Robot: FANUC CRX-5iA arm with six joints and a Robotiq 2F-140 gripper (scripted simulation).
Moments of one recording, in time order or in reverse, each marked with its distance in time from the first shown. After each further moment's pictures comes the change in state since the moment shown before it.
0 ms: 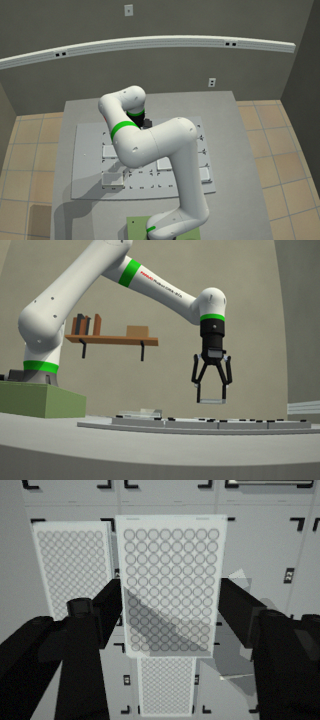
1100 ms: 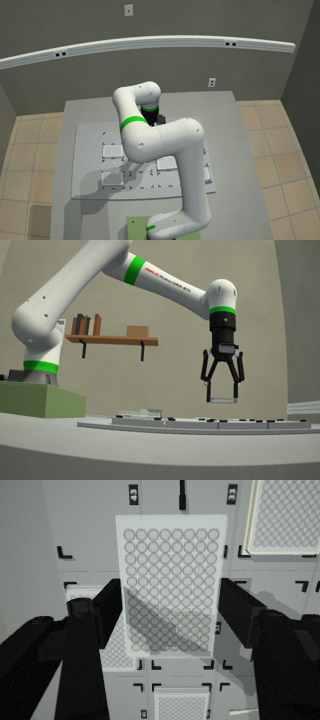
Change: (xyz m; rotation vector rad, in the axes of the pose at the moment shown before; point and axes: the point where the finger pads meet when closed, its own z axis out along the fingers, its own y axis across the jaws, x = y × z) arm 0.074 -0.024 0.000 0.000 0.000 0.000
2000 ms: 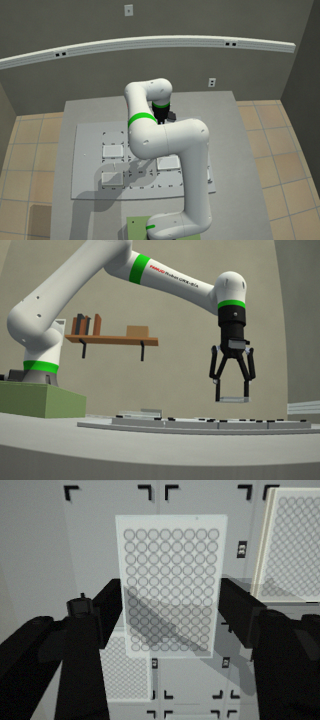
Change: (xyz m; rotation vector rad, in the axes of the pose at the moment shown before) arm 0.058 -0.019 0.000 0.000 0.000 0.000
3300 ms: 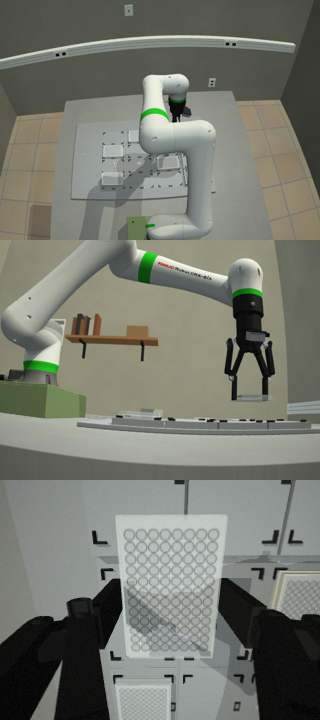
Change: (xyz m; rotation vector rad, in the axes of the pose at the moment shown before) arm 0.089 -0.029 0.000 0.000 0.000 0.000
